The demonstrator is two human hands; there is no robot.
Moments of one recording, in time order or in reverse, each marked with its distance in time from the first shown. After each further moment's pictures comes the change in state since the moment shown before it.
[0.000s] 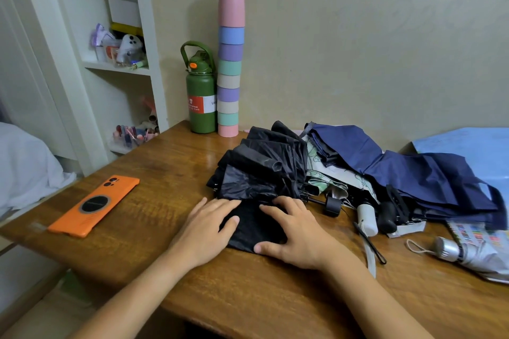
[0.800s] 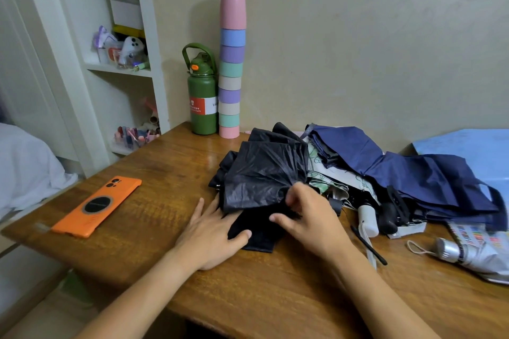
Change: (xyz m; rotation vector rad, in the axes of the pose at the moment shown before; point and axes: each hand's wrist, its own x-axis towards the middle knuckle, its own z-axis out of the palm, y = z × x) left_hand -0.001 0.007 -0.002 0.289 -0.281 -0.023; right_hand -0.002 0.007 -0.014 0.149 0.445 0.024
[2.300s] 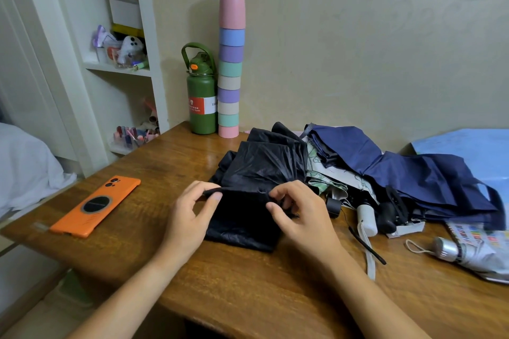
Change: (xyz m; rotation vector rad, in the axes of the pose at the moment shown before) left_hand -0.005 -0.014 -0.010 -0.887 0.779 0.078; right_hand -0.005 -0.023 0.003 0.267 0.180 -0.126
